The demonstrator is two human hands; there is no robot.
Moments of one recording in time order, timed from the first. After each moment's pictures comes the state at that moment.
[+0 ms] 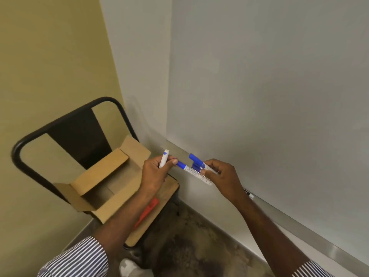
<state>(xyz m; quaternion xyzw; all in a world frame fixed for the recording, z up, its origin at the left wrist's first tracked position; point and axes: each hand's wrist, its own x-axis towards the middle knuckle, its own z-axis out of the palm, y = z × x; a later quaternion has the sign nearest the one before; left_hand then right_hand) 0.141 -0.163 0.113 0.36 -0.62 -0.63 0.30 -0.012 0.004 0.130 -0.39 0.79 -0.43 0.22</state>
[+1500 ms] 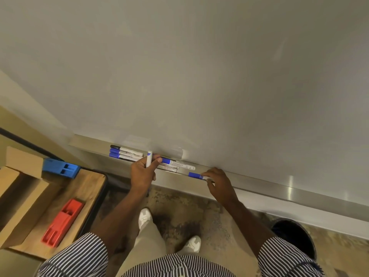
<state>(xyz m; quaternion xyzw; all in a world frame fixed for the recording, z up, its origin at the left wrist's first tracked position) -0.020 0.037 0.038 0.40 -0.64 -0.64 0.14 -0.120 0.291 -0.034 -0.28 0.90 -0.31 0.12</state>
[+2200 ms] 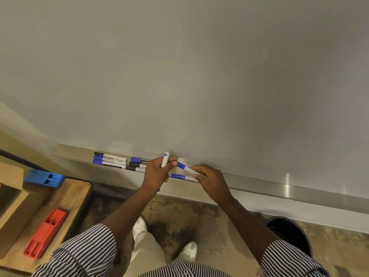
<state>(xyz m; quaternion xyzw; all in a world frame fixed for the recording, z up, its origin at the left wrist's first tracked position) -0.061 0.114 0.045 0.27 -0.70 -0.66 0.06 -0.127 0.323 0.007 -0.27 0.85 -0.45 0.11</state>
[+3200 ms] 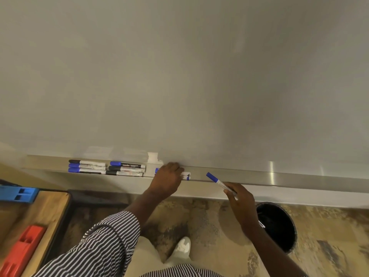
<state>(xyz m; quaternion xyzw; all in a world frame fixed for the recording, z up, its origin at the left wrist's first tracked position) -0.098 0.165 -0.040 -0.14 -0.98 -0.12 0.06 -0.073 0.461 -0.008 -0.04 0.91 -0.41 0.04</state>
